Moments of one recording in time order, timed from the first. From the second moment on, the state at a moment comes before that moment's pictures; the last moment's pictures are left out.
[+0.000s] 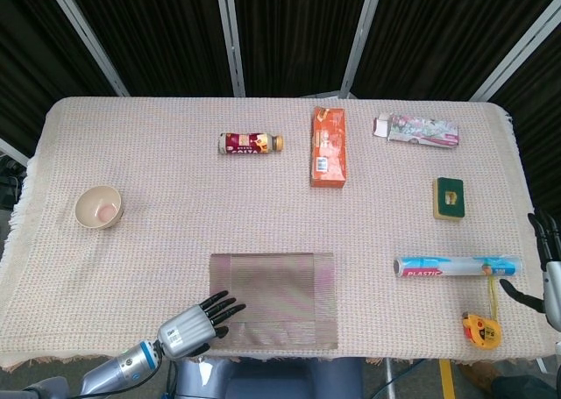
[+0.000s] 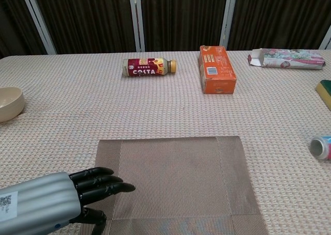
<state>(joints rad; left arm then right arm) -0.49 -1.59 0.26 -1.37 1.92 1.12 0.19 0.04 -1.00 0.13 -1.70 -1.47 1.59 -0.05</state>
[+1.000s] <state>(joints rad) -0.49 -1.61 0.25 -1.37 1.90 1.12 0.18 0.04 -1.00 0.13 -1.70 -1.47 1.57 -0.05</state>
